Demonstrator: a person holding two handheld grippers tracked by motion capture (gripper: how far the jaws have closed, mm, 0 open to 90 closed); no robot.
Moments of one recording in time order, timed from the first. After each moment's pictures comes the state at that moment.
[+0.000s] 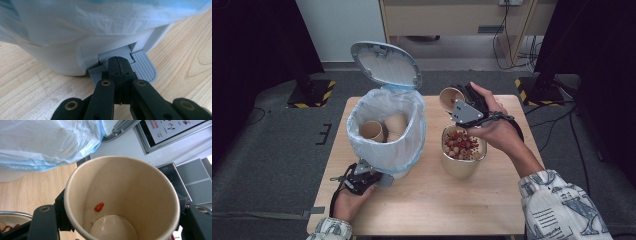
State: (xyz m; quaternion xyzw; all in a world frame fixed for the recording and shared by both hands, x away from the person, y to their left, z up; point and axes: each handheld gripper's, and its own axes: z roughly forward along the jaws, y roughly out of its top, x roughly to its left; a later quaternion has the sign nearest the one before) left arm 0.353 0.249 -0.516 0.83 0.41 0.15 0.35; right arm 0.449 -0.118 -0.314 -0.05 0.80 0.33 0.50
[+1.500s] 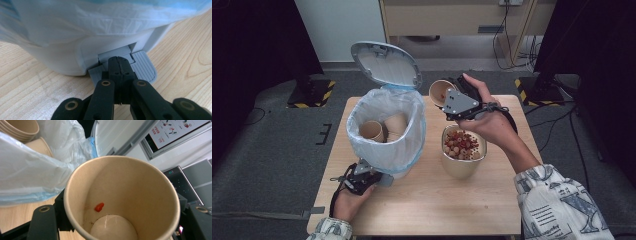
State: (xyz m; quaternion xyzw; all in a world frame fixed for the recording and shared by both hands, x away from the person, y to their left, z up) left arm 0.352 0.249 -0.516 0.83 0.41 0.15 0.35; right arm 0.444 -0.095 -0.282 -0.04 0.80 0.37 0.47
